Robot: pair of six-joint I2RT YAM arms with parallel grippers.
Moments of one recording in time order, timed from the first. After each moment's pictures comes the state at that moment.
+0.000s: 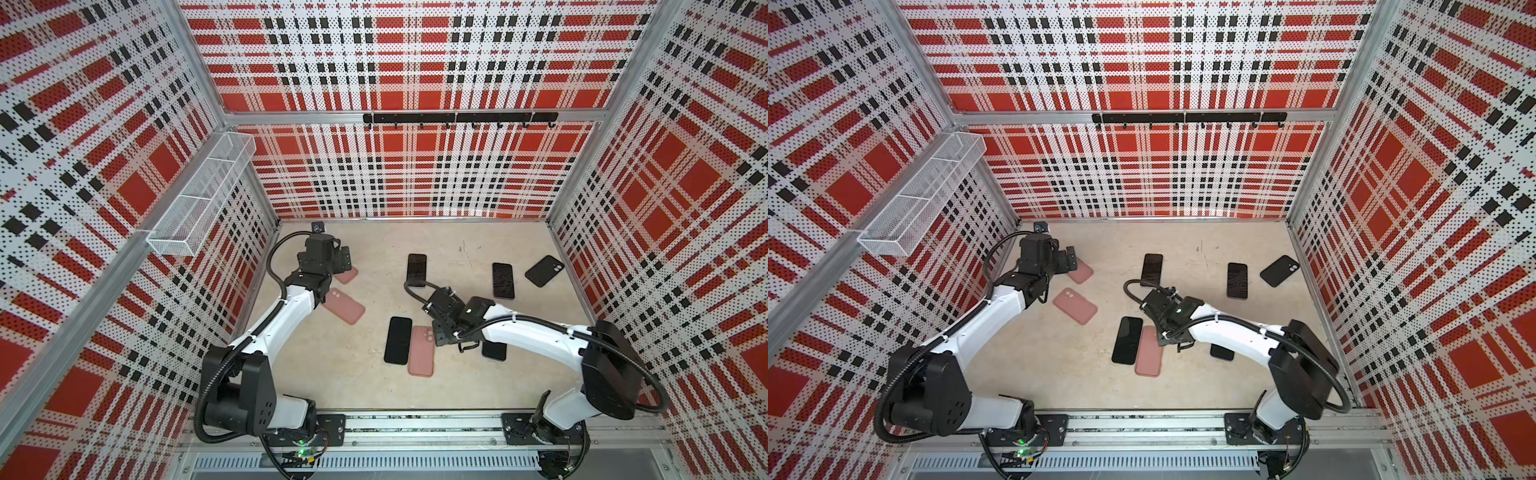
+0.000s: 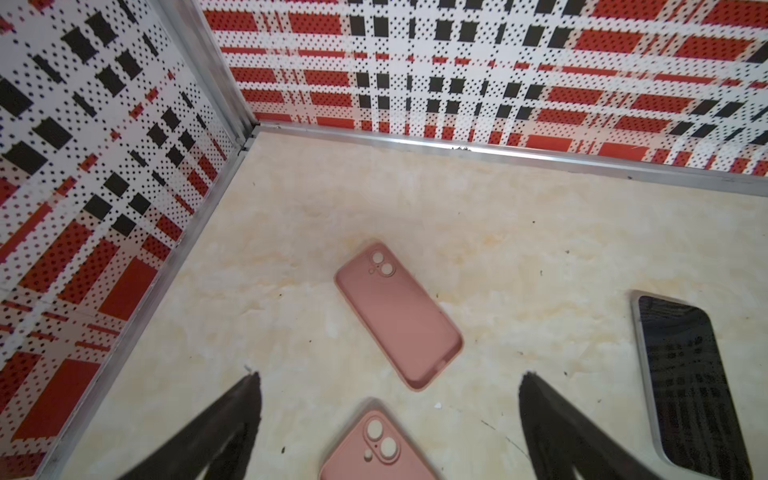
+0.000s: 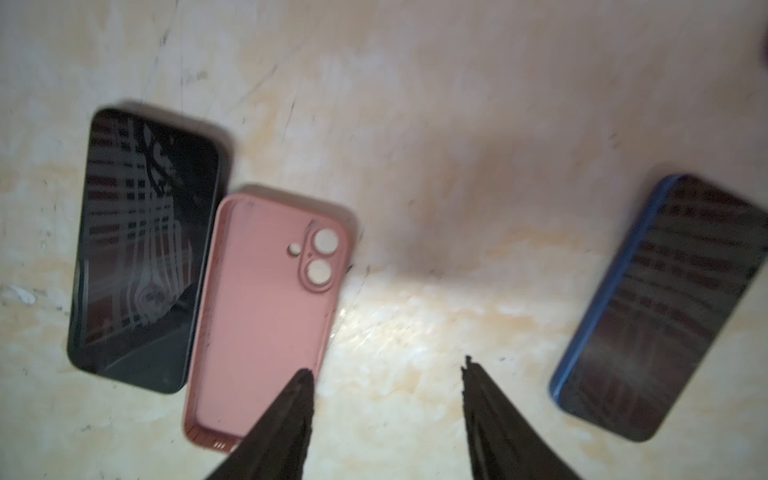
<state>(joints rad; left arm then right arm) -0.17 1.40 1.01 -0.20 -0.29 -0.19 0.94 1.59 1.08 -0.81 0.21 0.77</state>
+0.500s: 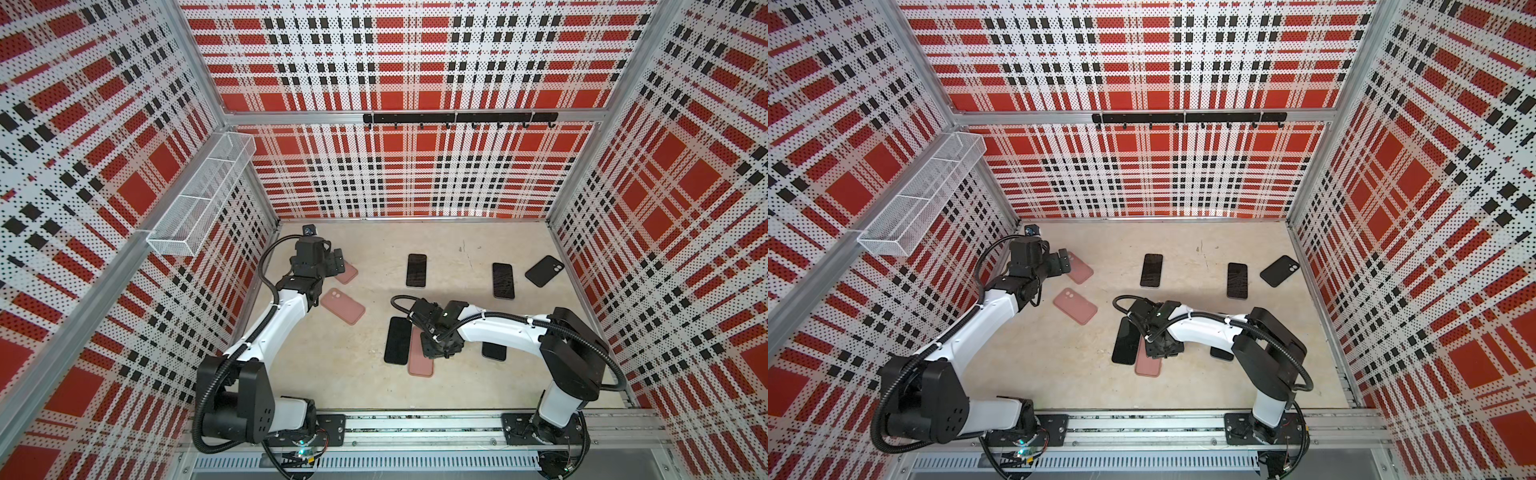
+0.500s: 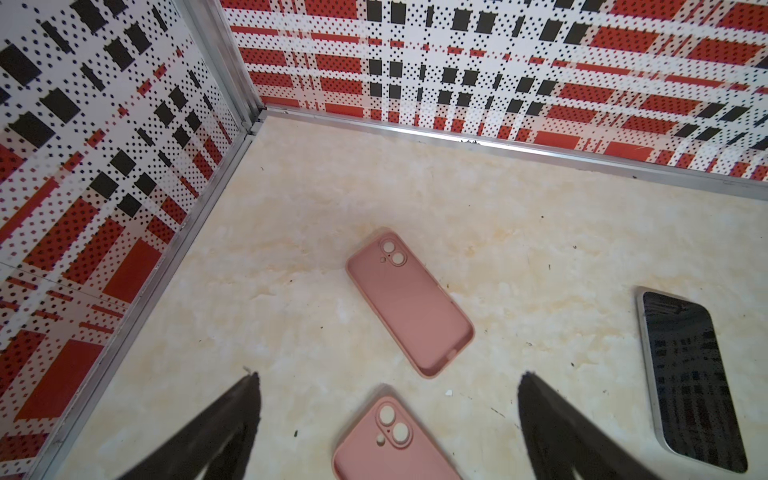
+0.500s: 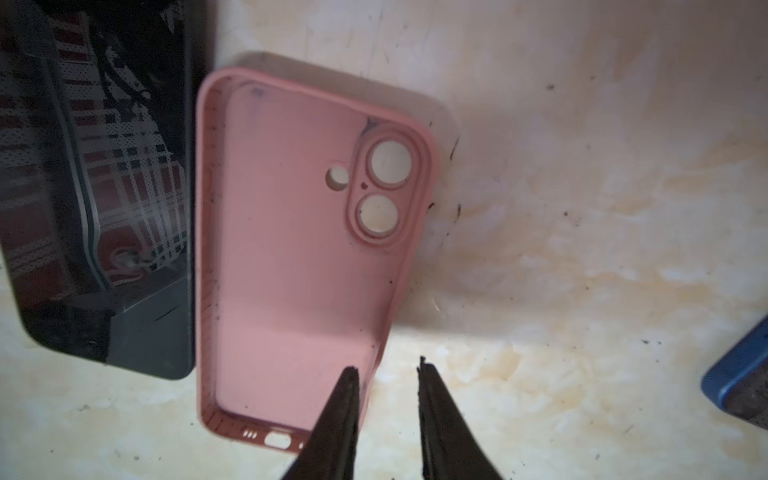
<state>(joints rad) -0.12 1.36 0.98 -0.21 -0.23 -0.20 0.97 1.75 1.12 -0.81 0.07 0.84</state>
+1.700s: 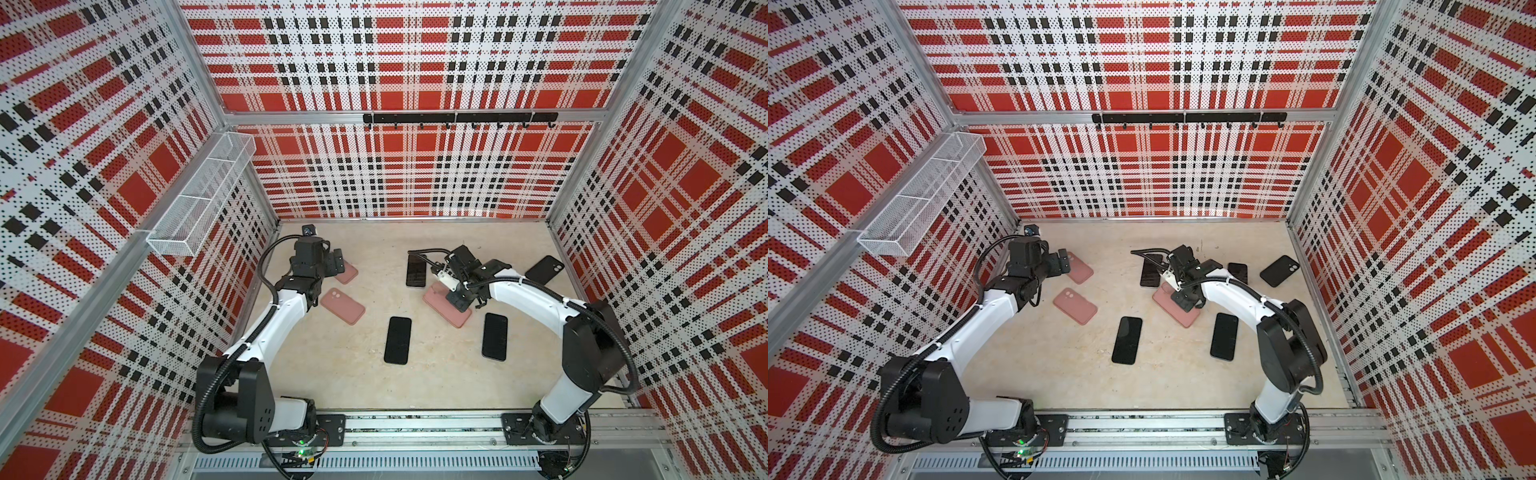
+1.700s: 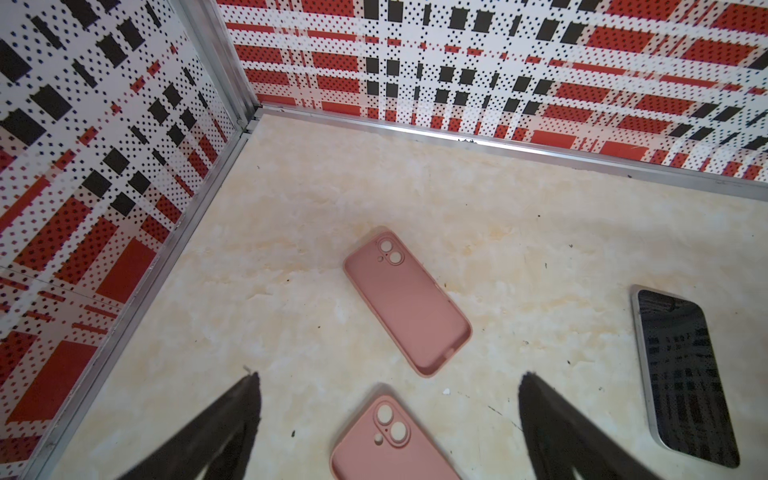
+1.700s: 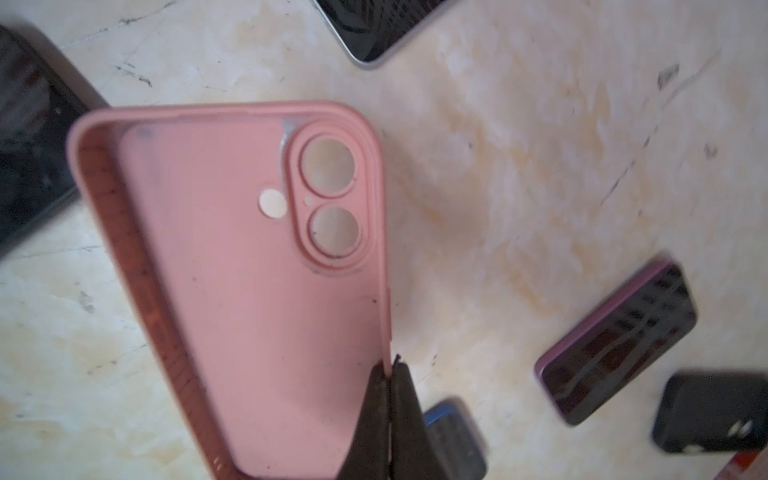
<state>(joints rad) -0.10 1.36 0.98 -0.21 -0.22 -0.20 0.57 1.73 1.30 -0.75 0.11 -0.41</state>
